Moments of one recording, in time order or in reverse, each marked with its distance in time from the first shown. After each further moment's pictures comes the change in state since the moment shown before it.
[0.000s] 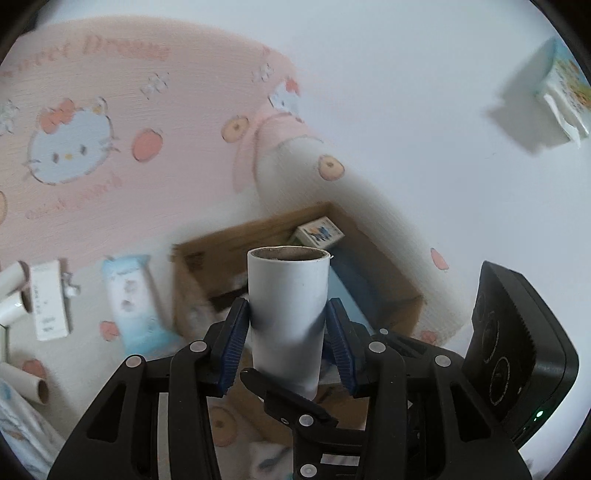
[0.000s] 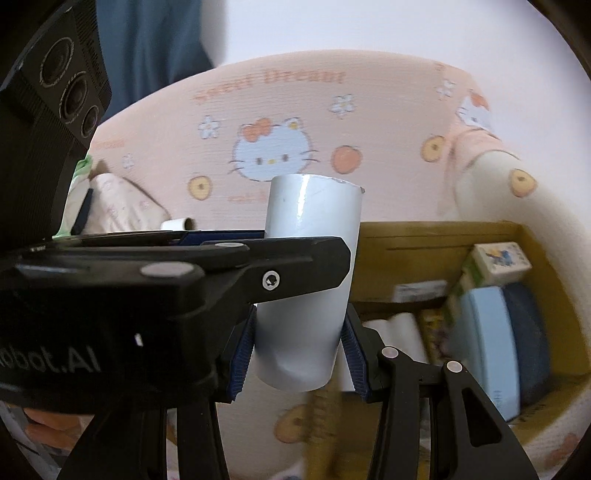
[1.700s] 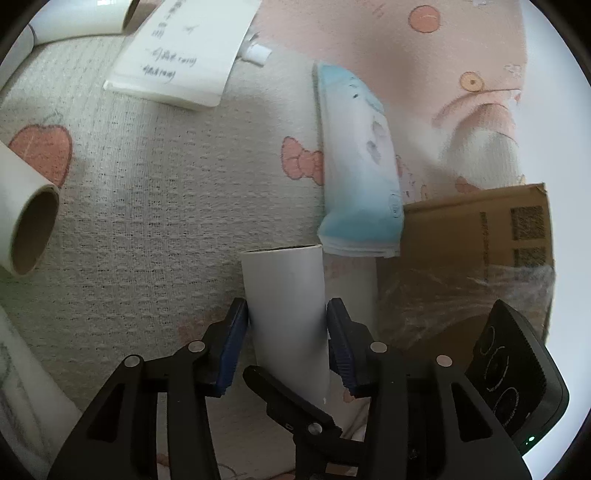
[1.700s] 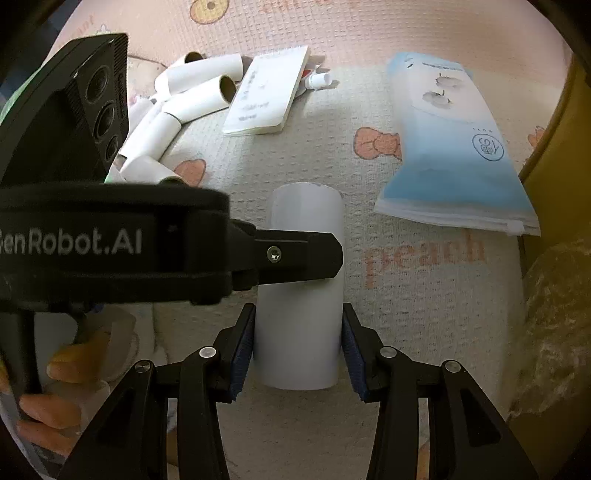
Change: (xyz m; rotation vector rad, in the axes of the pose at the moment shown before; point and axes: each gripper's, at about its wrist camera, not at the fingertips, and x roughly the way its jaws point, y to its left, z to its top) left arm 0.069 0.270 -0.134 -0.616 0.296 0.012; right arm 0.228 0.093 -0.092 0.045 0.490 0.192
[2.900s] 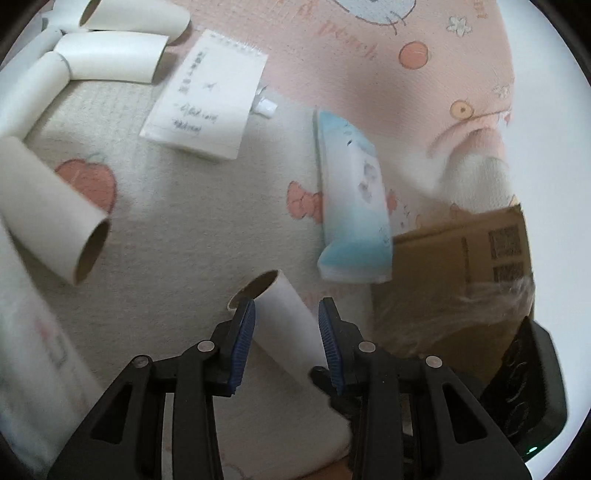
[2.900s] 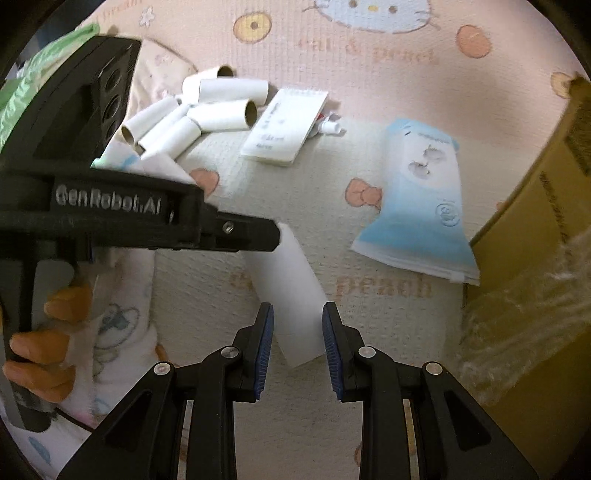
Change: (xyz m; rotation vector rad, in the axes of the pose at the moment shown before) left arm -0.028 0.000 0.002 0.003 -0.135 0.022; right arm -0.035 0.004 0.011 -0.200 -0.064 -0.119
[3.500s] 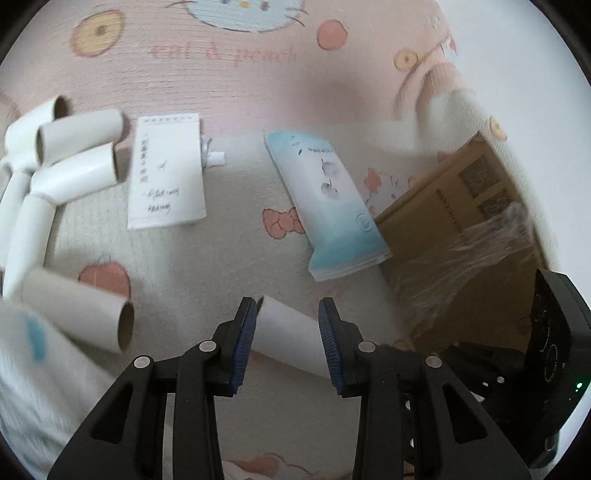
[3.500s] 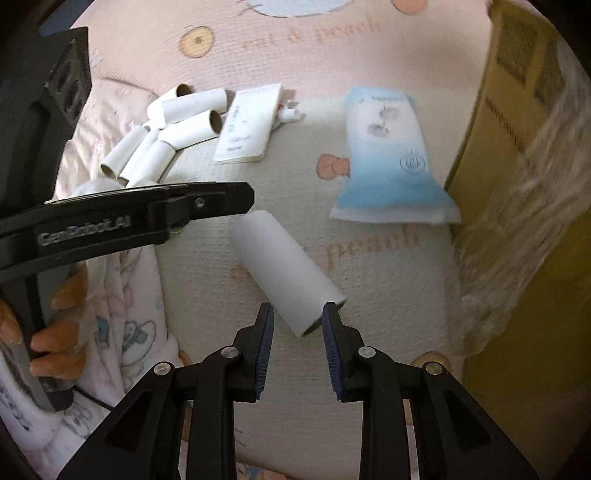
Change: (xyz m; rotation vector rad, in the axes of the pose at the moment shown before) left arm -0.031 -0.041 -0.010 0.358 -0.048 0.145; right arm -0.022 -0.008 -0.012 0.228 0.010 -0.003
